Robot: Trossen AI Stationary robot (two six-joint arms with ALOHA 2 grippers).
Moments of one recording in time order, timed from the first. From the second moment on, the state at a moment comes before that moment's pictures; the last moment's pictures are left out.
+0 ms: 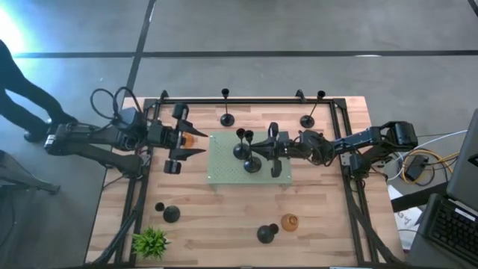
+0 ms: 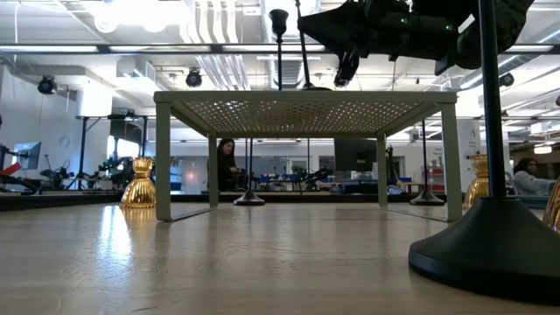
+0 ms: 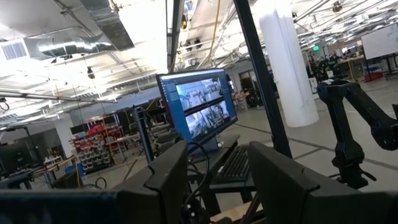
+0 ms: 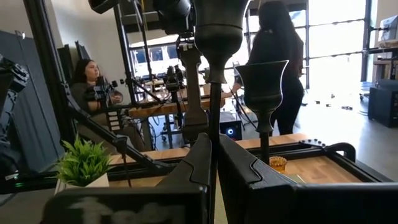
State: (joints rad) left arm -0.05 0.92 0.98 0.29 0.18 0.26; right arm -0.05 1.48 0.60 1.03 -0.04 0.16
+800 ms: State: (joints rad) left arm -0.05 0.92 0.98 0.29 0.18 0.26; right arm -0.05 1.48 0.60 0.99 -0.05 0.21
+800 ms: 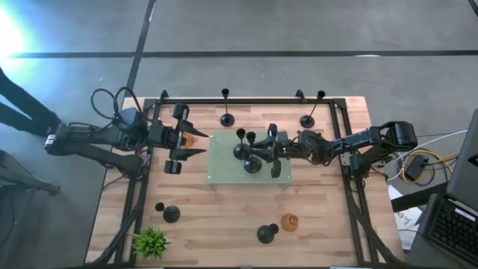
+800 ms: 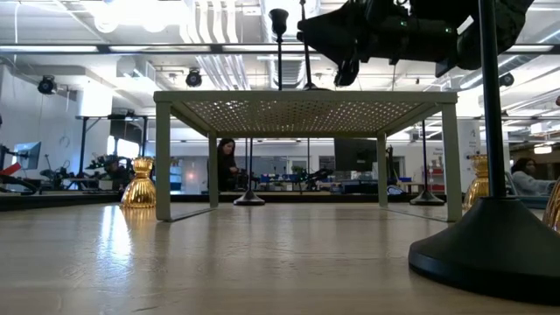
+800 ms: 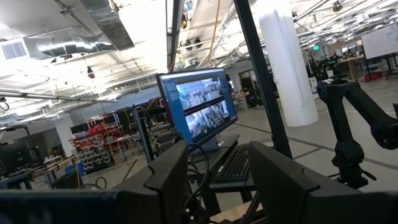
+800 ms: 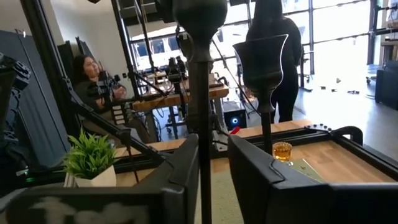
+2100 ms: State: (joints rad) left arm -0.05 0.91 0.98 0.21 0.18 0.26; right arm -0.05 1.10 0.60 0.28 -0.05 0.10
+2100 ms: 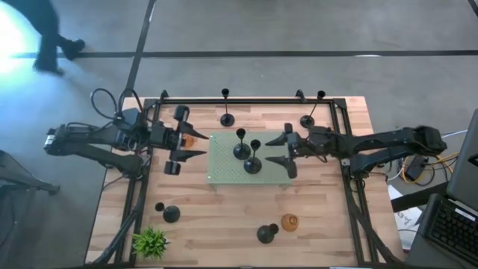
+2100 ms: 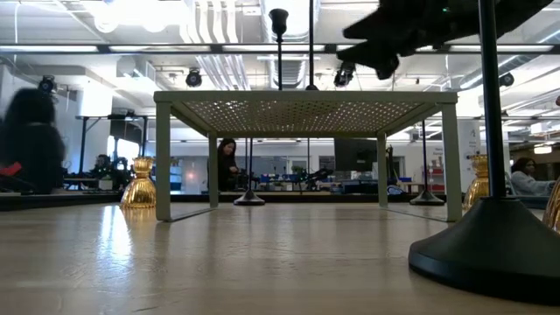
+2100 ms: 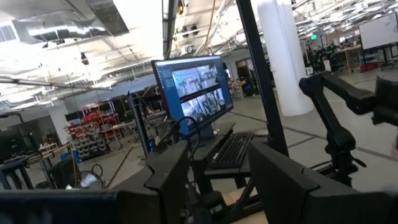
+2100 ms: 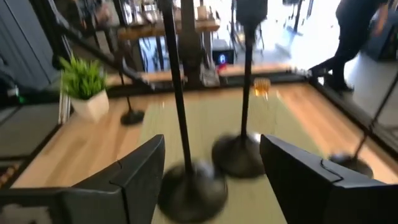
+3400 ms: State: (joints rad) left arm -0.05 0.86 0.98 -0.24 -0.02 0.13; right arm 0.00 1.30 0.61 0.19 -0.04 0.23
